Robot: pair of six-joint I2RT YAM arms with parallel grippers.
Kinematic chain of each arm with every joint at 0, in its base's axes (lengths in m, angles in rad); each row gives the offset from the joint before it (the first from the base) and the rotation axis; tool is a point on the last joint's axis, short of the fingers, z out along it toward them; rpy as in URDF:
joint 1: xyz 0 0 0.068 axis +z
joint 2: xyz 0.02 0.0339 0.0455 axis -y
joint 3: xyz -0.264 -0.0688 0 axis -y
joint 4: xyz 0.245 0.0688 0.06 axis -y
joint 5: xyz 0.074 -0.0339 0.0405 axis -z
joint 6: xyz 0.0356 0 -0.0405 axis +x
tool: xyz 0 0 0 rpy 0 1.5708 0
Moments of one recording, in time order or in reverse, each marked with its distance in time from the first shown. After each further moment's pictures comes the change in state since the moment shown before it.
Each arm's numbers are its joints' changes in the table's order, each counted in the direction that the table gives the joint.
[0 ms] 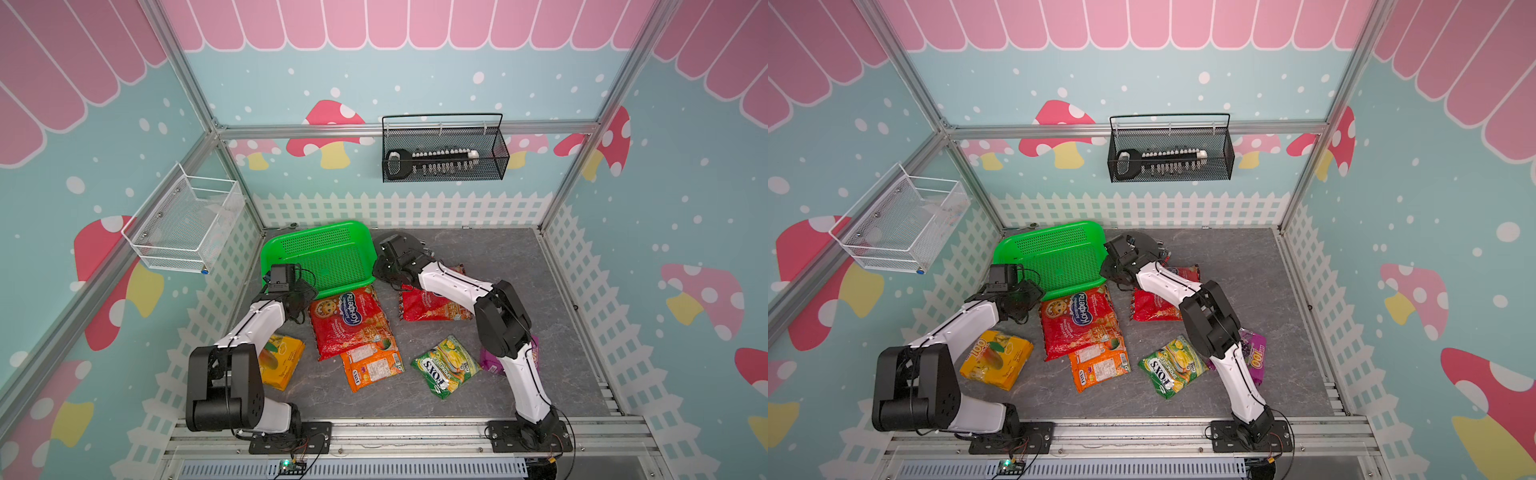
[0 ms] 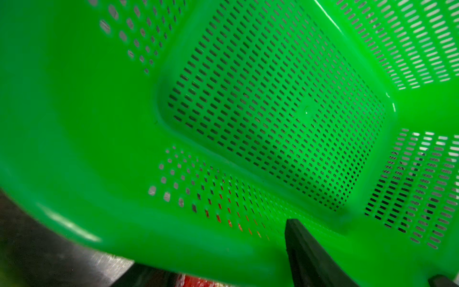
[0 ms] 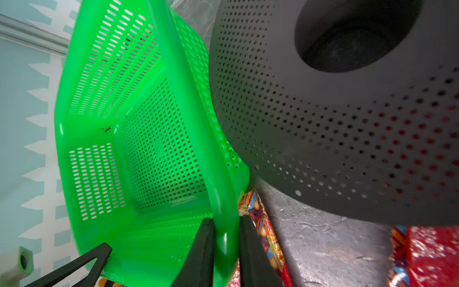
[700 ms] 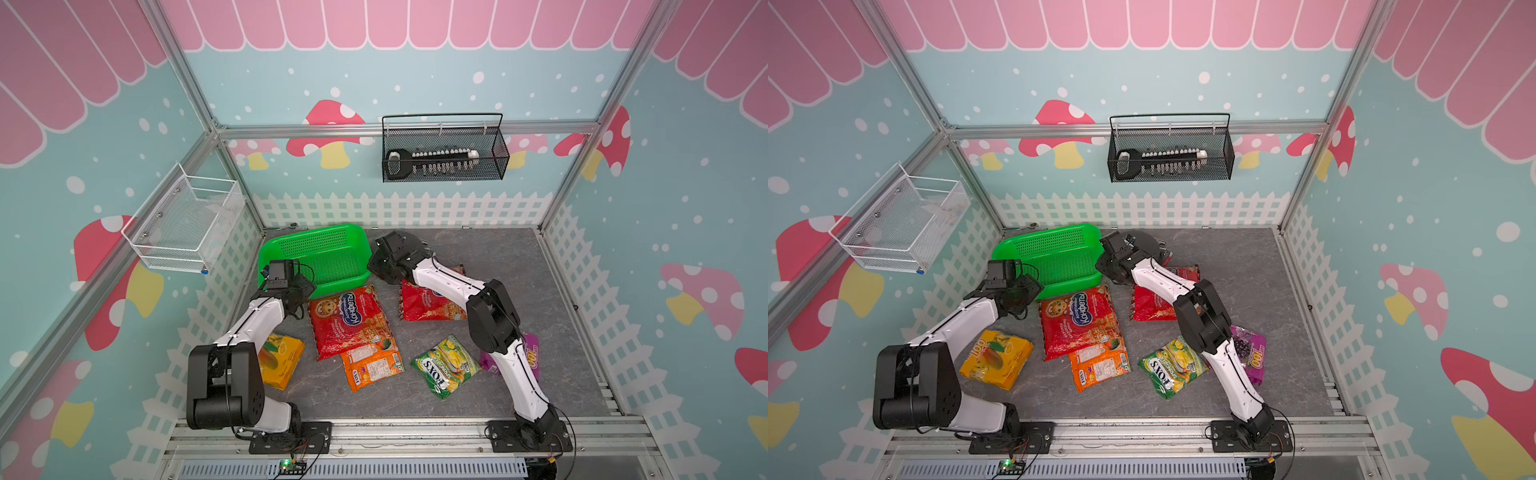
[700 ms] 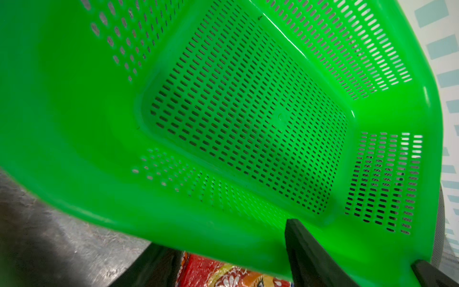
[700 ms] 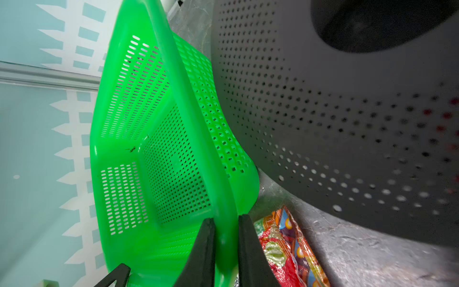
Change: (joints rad) left arm 0.003 -0.006 0.029 0.019 -0.024 0.015; right arm 0.002 -0.110 0.162 -0.052 -0.026 0.190
